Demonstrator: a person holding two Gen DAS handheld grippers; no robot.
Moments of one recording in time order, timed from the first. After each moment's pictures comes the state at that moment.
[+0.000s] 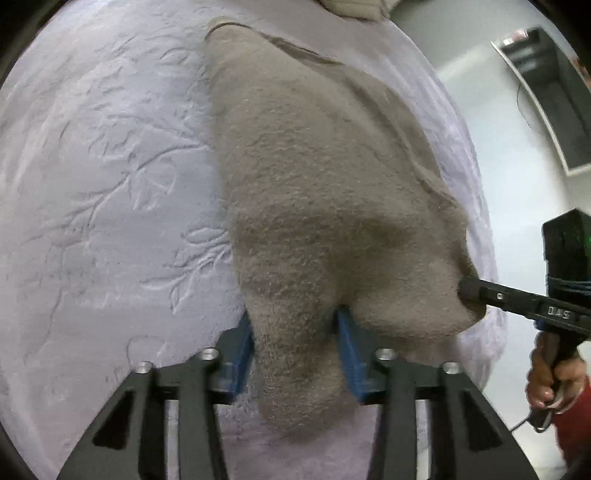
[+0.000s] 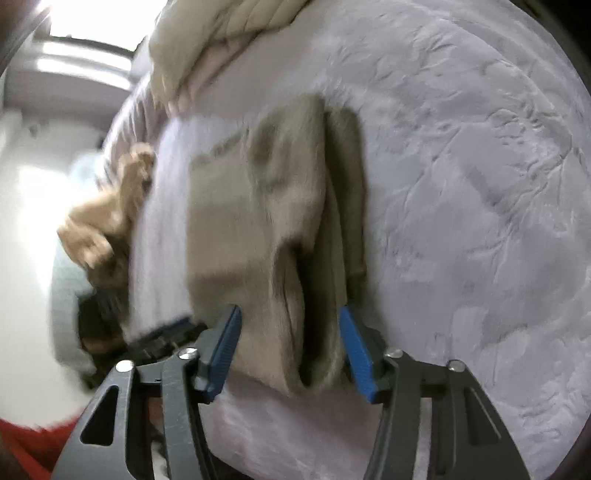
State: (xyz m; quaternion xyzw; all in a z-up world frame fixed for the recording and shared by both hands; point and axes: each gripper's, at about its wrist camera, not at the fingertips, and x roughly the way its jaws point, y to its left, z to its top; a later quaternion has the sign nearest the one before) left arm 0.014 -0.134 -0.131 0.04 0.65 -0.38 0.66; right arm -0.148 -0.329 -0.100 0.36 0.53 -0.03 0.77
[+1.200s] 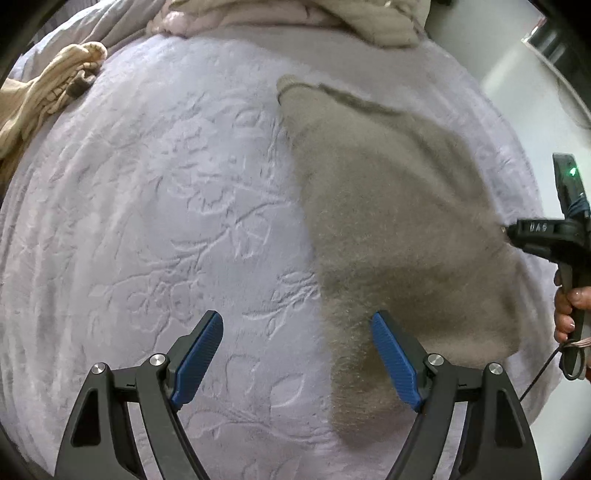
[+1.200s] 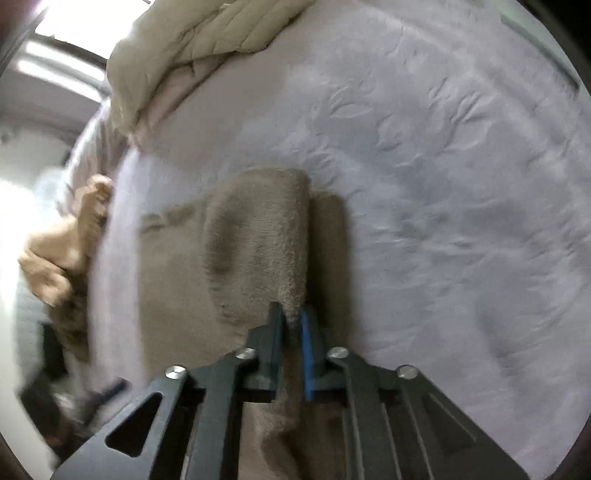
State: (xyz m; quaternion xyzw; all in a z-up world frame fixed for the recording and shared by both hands) left arm 0.018 -0.133 -0.108 0.12 0.60 -0.26 0.74; right arm -0.074 -0.377 -0.107 0.31 0.52 -0.12 0.79
